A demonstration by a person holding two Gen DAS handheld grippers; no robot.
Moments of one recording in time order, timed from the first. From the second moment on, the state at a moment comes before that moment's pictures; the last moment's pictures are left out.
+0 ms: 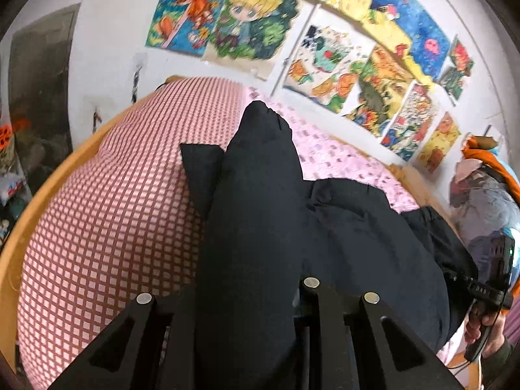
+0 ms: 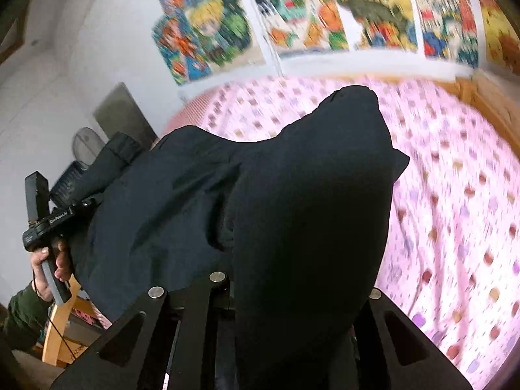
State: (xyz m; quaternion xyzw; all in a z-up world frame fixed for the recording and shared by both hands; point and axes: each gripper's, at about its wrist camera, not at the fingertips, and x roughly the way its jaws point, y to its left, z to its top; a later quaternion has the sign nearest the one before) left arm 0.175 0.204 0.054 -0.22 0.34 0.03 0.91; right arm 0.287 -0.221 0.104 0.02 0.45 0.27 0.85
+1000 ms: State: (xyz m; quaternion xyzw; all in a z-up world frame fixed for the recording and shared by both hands) left arm 0.093 0.149 0.096 -0.19 0.22 0.12 0.95; right arm 0.207 -0.237 0.142 -0.03 0.24 0.10 0.97
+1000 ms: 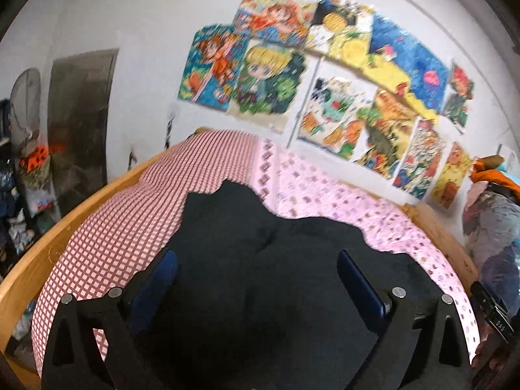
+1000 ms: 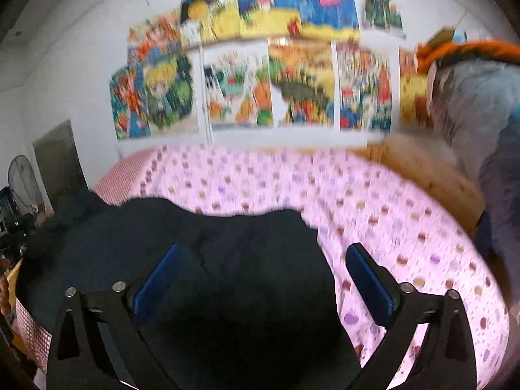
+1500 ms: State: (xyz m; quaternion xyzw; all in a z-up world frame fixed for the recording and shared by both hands) left arm 0.040 0.074 0.137 -0.08 0.14 0.09 0.98; right arm 0.131 -0.202 0.179 -0.06 0.12 0.18 0.98
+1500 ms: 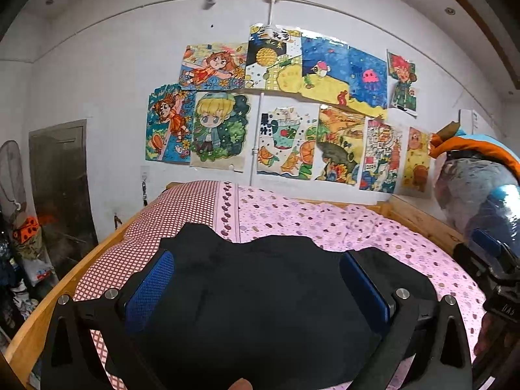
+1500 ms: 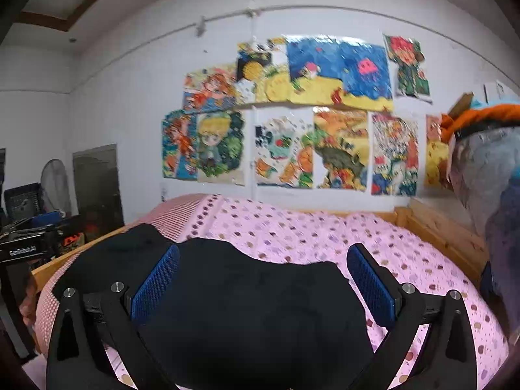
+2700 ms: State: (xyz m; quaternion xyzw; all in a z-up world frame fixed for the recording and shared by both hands) left arm -0.039 0.059 0.045 -0.02 0.19 0.07 0.98; right arm 0.035 -0.191 0.096 -0.10 0.17 0.18 0.96
